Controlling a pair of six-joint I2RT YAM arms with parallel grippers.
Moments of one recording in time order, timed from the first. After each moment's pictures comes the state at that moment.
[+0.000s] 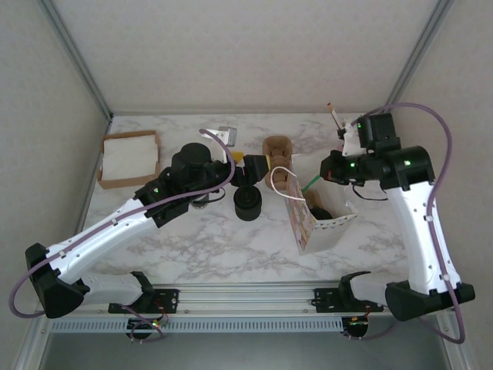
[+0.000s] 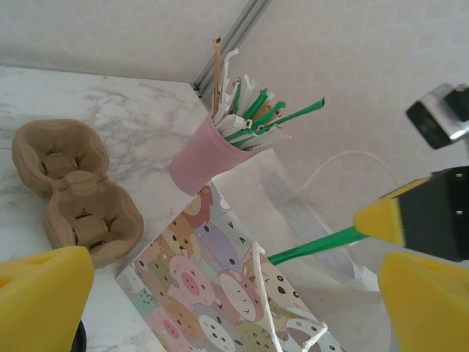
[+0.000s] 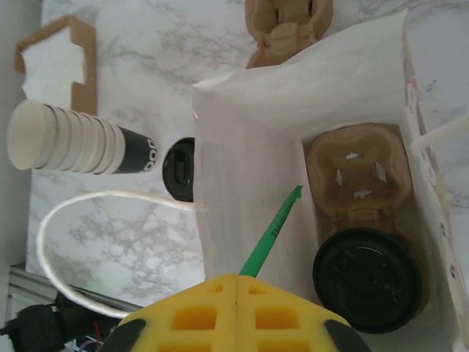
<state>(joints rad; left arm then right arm) -0.83 1.23 1.22 -0.20 0.01 -0.63 0.29 1.25 1.69 -1.39 -0.29 0.38</state>
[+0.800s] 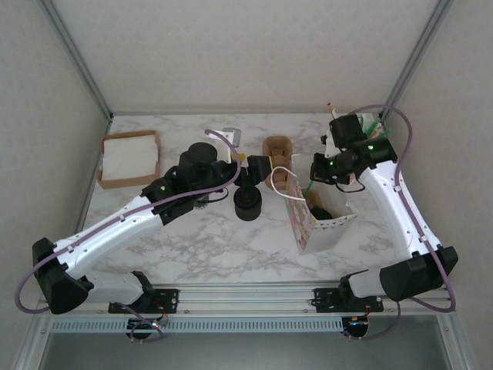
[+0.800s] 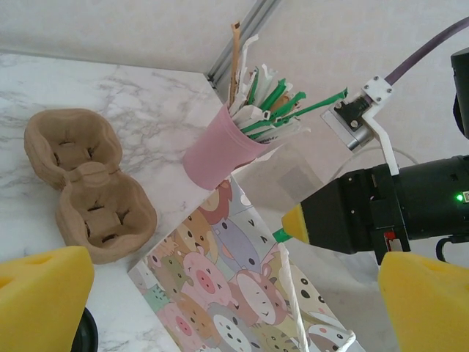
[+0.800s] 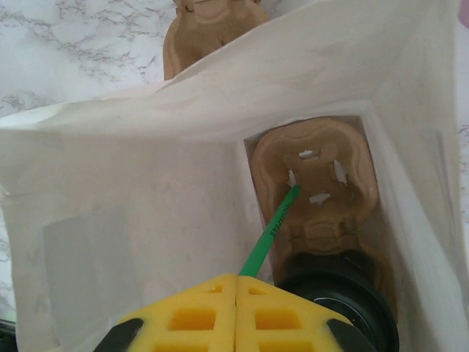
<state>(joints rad) -0.83 1.28 1.22 -0.20 0.00 -0.63 0.32 1.38 1.52 -1.25 -0.18 0.37</state>
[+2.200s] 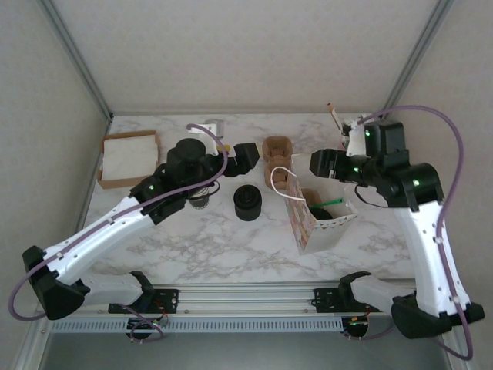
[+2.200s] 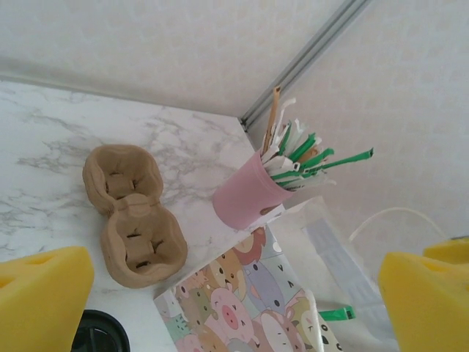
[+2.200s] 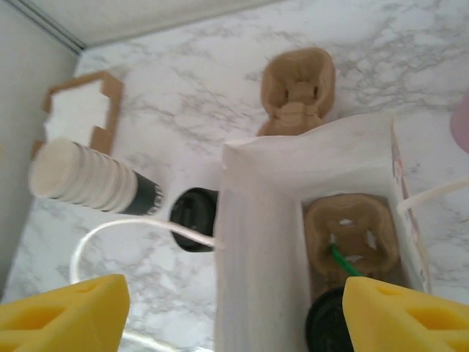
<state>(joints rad) -0.79 1.21 1.23 -0.24 -0.14 -0.67 0.32 1.10 1.62 -1.21 -0.24 0.35</state>
